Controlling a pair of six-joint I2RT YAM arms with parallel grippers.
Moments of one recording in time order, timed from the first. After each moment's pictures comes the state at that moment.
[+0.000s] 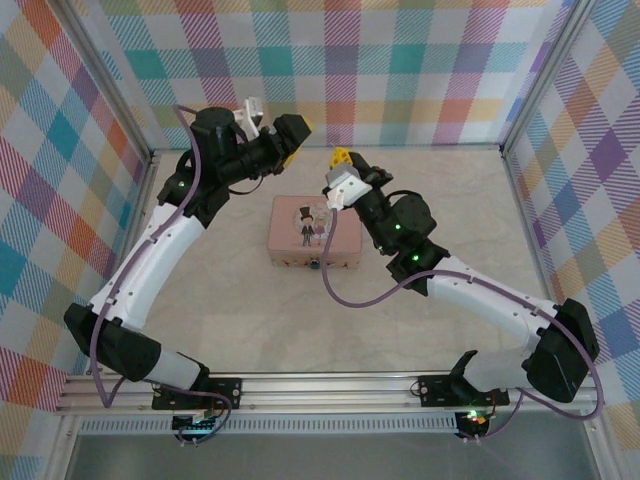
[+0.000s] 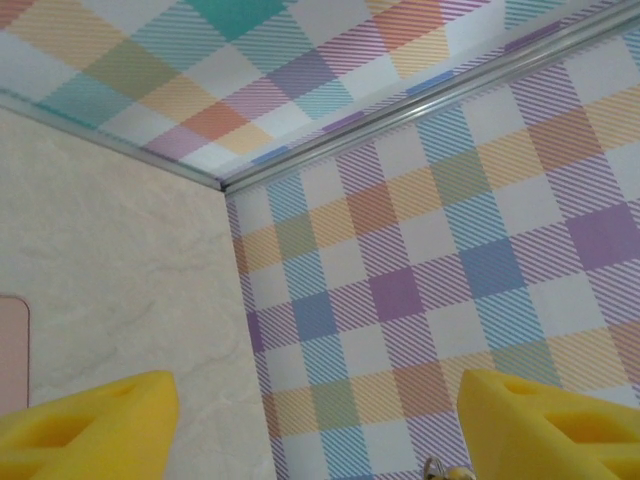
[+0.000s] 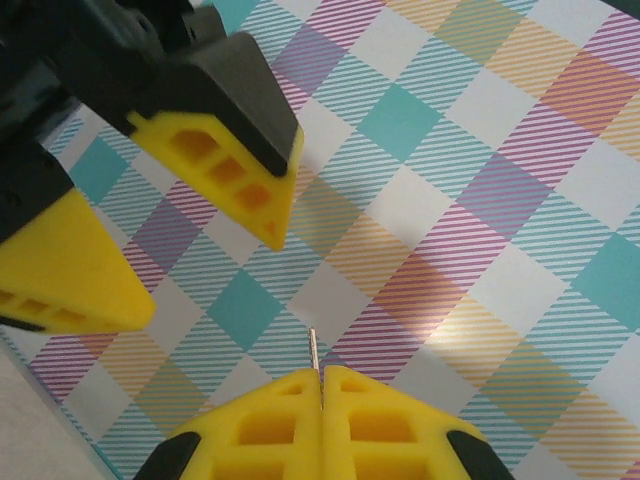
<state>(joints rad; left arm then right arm) -0.44 1.47 1.63 -0.35 0.42 -1.04 0.84 1.30 1.03 0.62 0.29 -0.84</state>
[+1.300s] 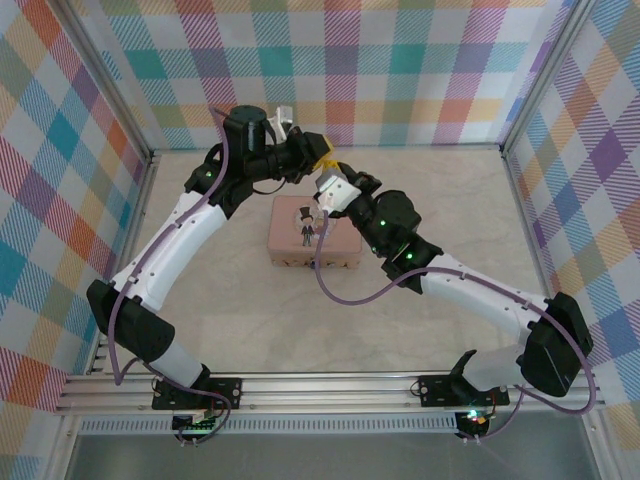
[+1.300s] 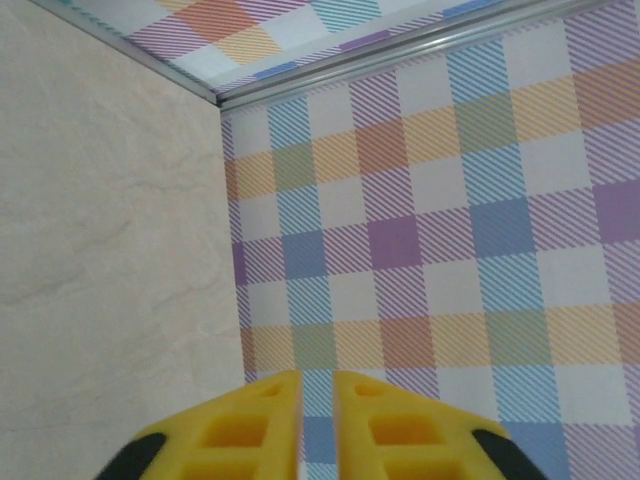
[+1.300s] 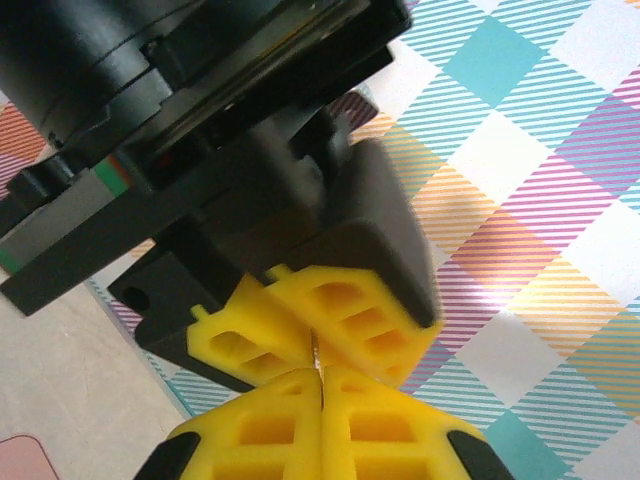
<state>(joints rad) -0.52 1.59 1.72 -0.41 0.48 -1.13 0.84 1.35 1.04 0.50 0.26 -0.78</state>
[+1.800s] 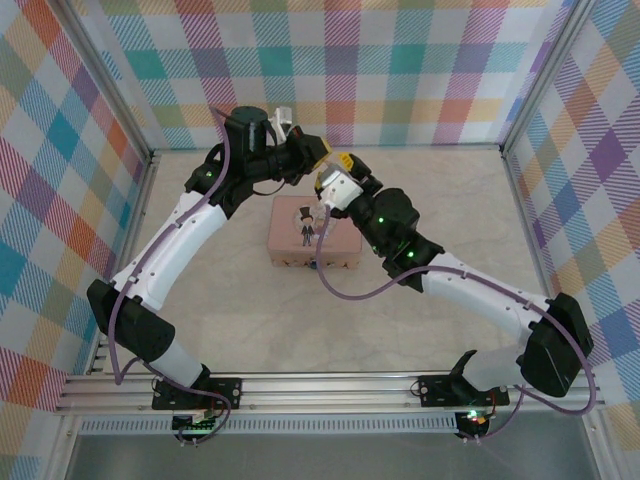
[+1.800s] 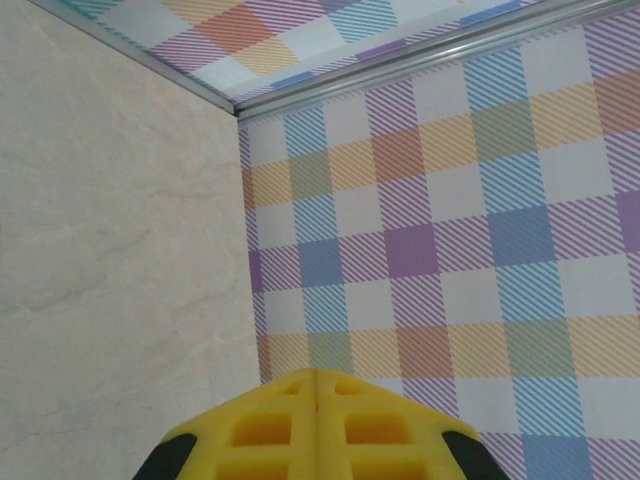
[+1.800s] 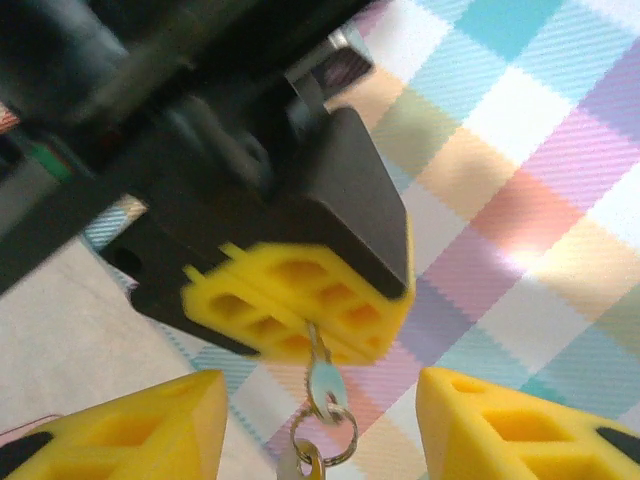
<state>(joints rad) -0.51 1.59 1.72 -0.43 0.44 -1.09 0.82 1.34 1.05 0.40 0.28 -0.67</state>
